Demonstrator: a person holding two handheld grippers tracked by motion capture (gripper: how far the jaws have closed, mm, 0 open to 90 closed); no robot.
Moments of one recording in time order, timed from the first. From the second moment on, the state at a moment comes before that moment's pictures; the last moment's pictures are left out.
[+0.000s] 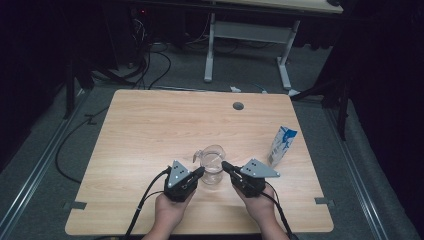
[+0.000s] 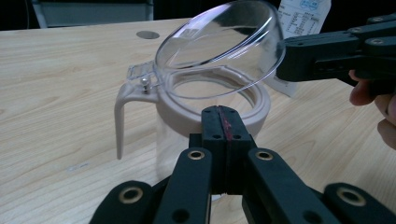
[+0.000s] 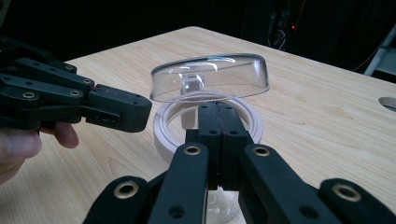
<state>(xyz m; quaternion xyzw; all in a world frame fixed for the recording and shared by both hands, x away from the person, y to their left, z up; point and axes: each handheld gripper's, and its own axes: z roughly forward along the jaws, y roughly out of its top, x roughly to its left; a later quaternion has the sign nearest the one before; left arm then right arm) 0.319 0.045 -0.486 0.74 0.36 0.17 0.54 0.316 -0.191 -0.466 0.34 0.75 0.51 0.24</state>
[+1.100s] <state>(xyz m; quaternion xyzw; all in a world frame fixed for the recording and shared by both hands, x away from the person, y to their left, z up) 0.326 0.042 -0.476 0.72 0.37 0.17 0.56 0.322 -0.190 -0.479 0.34 0.76 0.50 0.24</state>
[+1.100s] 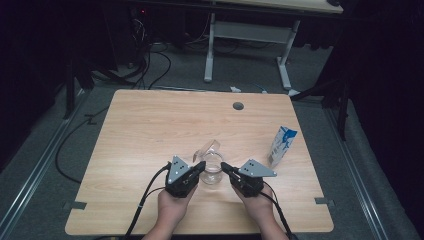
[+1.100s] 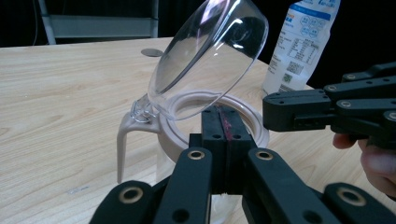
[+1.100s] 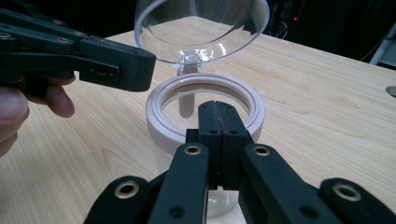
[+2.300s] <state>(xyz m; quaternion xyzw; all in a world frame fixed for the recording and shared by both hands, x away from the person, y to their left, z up) 0.333 0.063 -0.482 0.71 0.39 0.19 0.55 0.321 -0.190 -0.479 0.34 0.76 0.50 0.24</state>
